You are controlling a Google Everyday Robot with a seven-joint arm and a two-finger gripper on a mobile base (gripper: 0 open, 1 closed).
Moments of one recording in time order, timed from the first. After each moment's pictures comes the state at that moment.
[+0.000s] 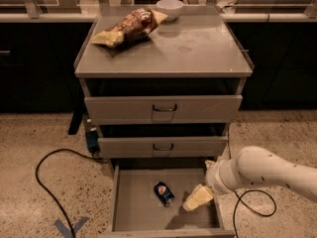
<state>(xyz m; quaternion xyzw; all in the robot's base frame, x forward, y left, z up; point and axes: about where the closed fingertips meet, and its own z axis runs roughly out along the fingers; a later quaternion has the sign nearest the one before) 0.470 -0.140 0.542 -0.46 0.84 0.16 0.23</state>
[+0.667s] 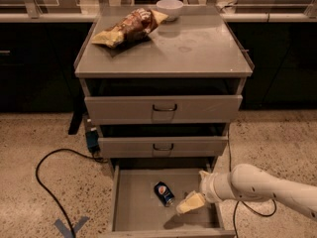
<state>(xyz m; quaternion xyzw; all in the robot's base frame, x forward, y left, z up) 0.489 -0.127 0.447 -0.41 0.84 0.22 0.27</state>
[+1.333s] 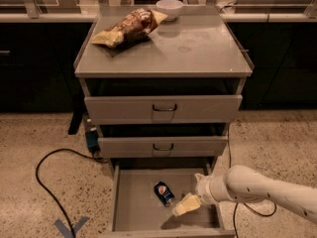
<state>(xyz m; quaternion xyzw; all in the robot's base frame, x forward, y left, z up) 0.487 -0.113 0.434 -0.41 0.84 0.24 0.26</state>
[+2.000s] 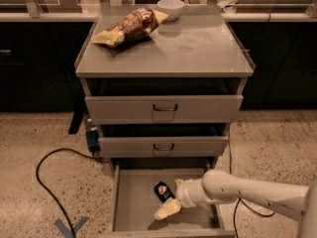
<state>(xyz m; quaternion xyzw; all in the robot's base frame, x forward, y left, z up) 0.494 -0.044 0.371 -0.42 0.82 0.29 0.25</state>
